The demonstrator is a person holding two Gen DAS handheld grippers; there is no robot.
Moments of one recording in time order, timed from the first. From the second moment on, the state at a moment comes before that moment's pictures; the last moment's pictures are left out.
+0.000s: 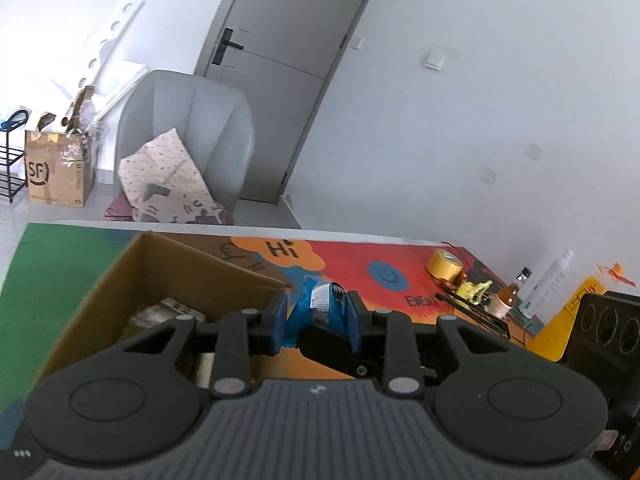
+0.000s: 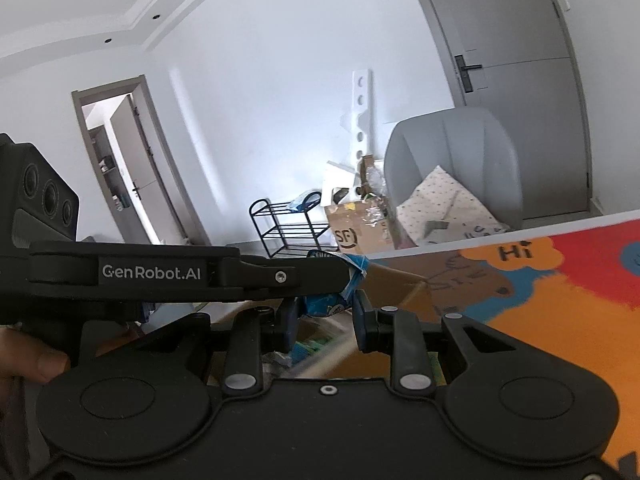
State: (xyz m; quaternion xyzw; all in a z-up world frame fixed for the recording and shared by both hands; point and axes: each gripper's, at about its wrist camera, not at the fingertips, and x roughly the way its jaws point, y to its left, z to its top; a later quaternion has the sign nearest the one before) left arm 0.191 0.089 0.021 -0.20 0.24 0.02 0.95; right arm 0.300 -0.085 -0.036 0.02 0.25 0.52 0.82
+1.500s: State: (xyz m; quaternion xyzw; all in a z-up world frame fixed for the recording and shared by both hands) left arm 0.160 0.145 0.002 -0.22 0.26 0.16 0.93; right arm 0.290 -0.078 -0.046 0.02 0.30 0.44 0.84
